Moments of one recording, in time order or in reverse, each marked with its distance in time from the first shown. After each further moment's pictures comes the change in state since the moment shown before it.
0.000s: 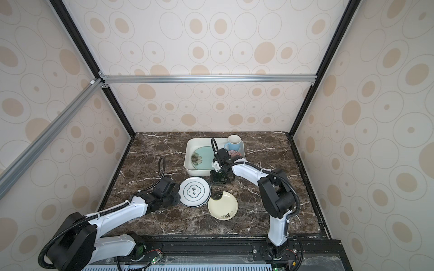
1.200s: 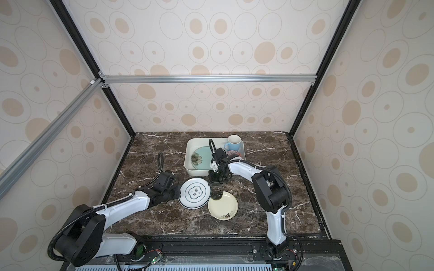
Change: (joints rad) left arm 0.063 0.099 0.046 0.102 0.066 0.050; right arm 0.000 0.094 0.074 -0.027 -0.037 -0.004
